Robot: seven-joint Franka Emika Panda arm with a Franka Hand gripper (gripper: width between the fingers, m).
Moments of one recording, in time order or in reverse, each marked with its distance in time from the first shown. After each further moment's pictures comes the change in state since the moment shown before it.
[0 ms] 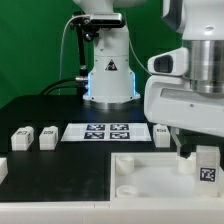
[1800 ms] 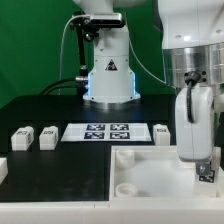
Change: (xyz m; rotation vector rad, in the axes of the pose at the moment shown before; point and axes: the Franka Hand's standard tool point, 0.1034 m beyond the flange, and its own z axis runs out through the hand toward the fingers) arm 0.000 0.014 0.006 0.021 -0.116 1.540
